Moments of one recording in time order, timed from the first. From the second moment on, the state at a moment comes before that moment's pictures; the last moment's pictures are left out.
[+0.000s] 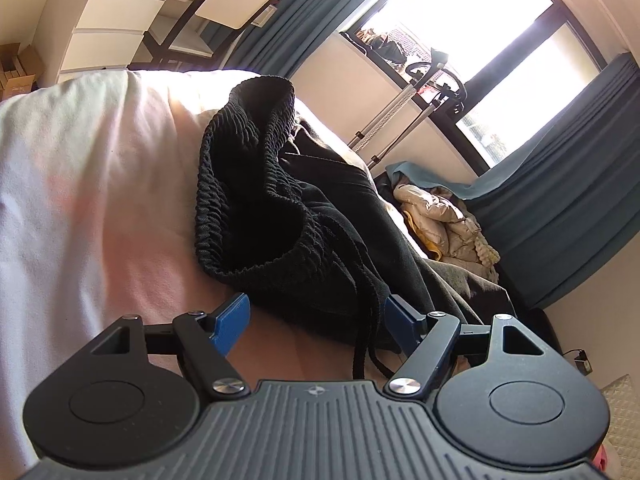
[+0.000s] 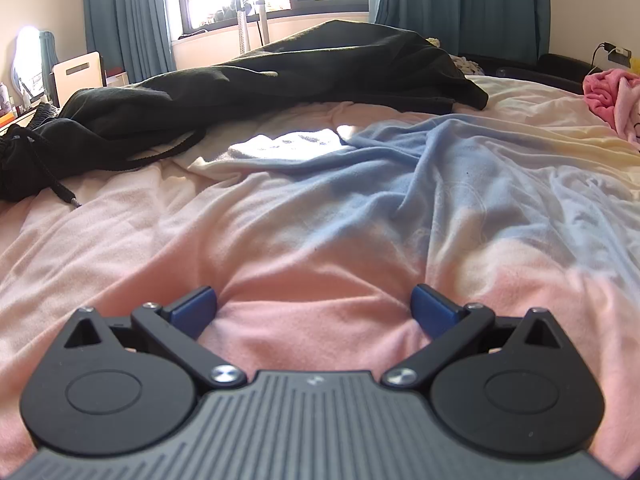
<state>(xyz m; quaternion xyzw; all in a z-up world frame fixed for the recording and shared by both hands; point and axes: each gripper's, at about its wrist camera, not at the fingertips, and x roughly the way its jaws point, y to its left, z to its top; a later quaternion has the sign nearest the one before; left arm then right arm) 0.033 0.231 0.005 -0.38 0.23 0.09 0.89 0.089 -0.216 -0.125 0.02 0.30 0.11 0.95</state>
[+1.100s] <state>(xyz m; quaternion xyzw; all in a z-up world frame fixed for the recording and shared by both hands) 0.018 0.272 -0.024 -0.39 0.24 0.11 0.88 0.089 -0.213 -0.125 0.01 0.29 0.10 0.95</state>
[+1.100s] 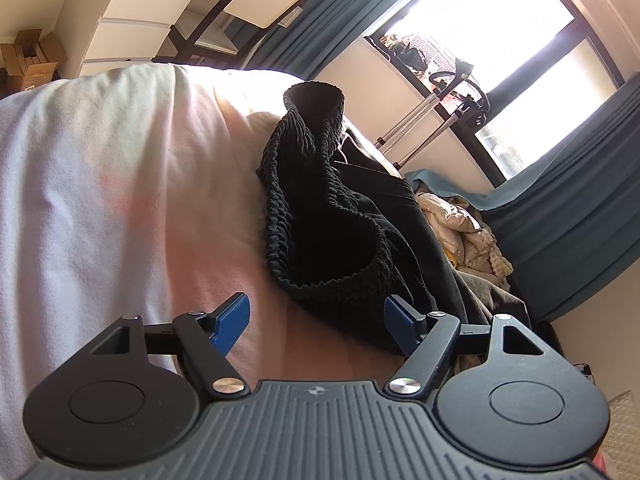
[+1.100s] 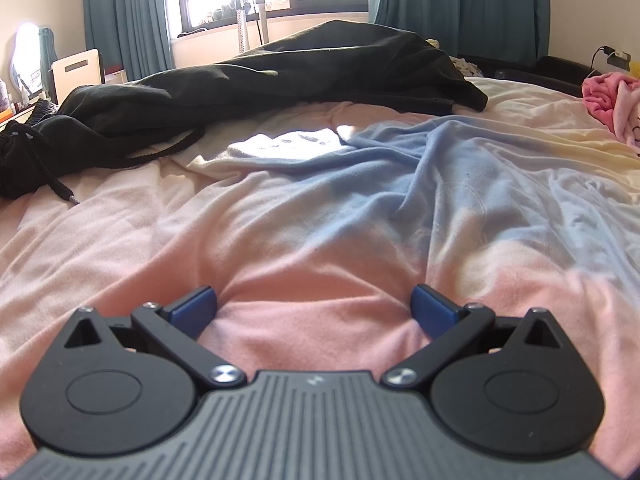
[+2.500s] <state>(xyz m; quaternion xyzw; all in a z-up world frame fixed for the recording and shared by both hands) 0.126 0.256 -0.055 -0.48 0.25 0.16 0.83 0.105 -0.225 -0.076 0.11 0.20 0.13 0.96</state>
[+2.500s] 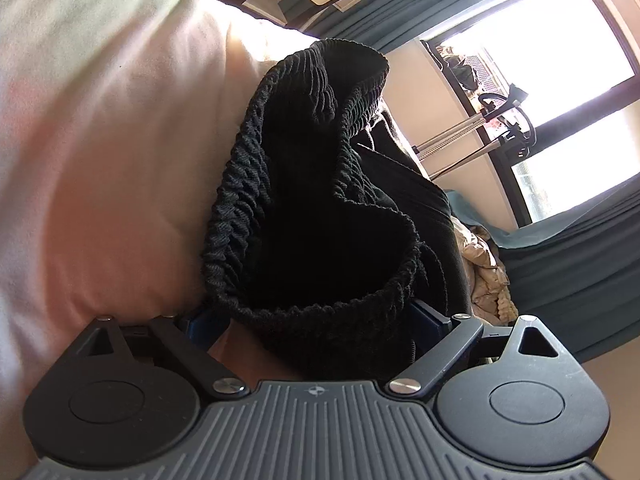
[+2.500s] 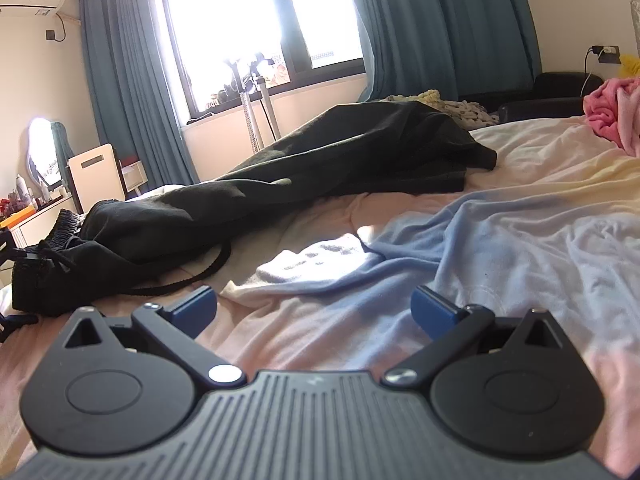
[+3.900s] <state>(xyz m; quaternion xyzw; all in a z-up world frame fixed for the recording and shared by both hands) 0.032 0.303 0.011 -0.37 0.28 0.20 0.86 0.099 -0.229 -0.076 0.12 0.20 0.14 0.96</state>
